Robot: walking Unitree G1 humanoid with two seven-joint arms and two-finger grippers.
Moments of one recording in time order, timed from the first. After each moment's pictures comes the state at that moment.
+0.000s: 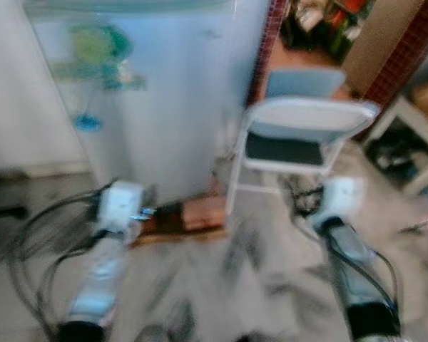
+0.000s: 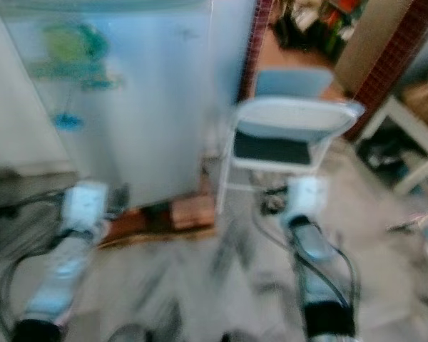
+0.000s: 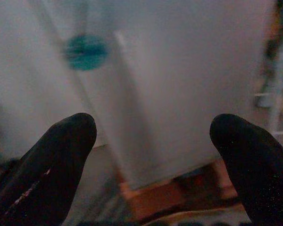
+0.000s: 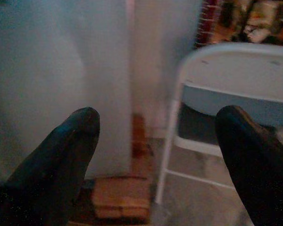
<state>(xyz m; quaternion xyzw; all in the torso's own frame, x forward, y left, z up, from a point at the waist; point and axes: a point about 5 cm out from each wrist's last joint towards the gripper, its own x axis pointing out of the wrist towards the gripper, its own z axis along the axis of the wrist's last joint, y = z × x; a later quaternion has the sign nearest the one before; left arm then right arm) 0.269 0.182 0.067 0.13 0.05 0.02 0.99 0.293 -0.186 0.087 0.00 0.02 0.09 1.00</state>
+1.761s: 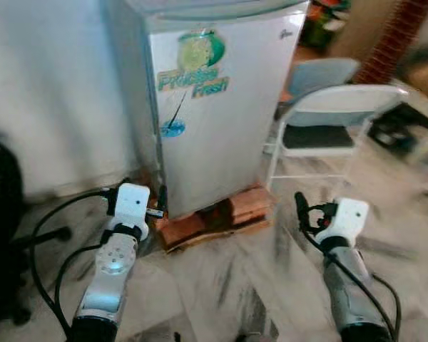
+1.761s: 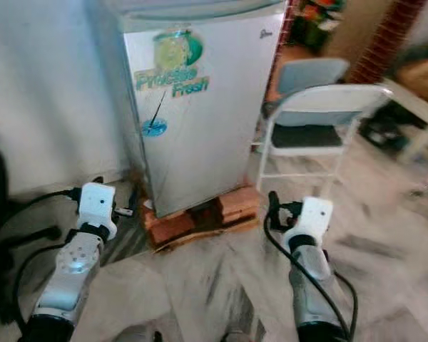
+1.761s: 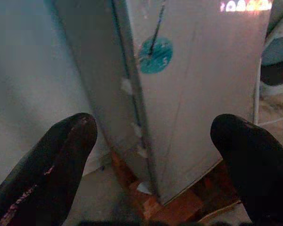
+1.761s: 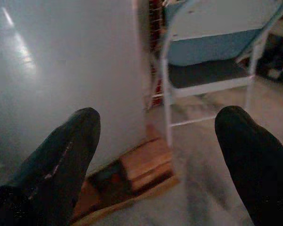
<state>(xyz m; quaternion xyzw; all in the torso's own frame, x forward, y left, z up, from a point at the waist) 0.277 0.160 0.073 0.11 0.03 -0.05 0.99 0.268 -0.192 0.051 0.09 0.07 -0.04 0.99</state>
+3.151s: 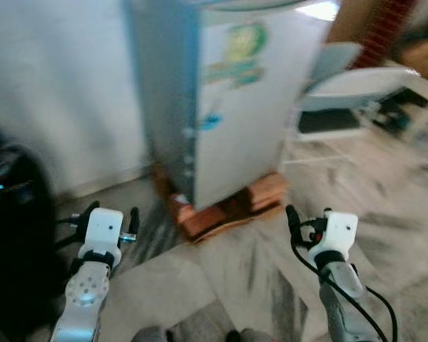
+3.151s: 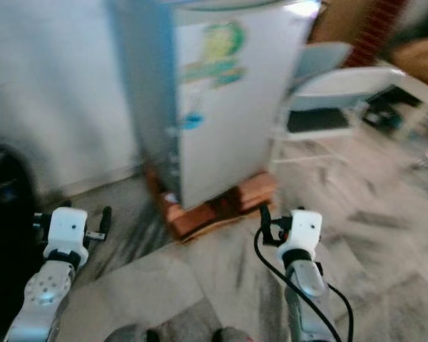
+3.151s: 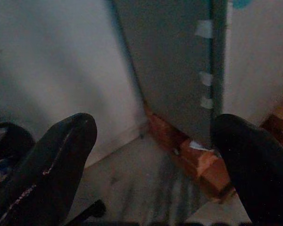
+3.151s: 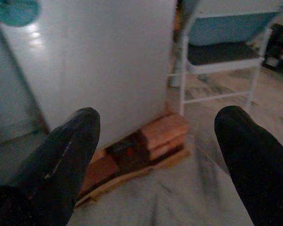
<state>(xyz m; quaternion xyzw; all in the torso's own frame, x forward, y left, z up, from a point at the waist) 0.234 0.195 0.055 0.14 0.07 0.01 0.99 0.245 -0.197 0.037 0.03 0.09 -0.03 1.00</state>
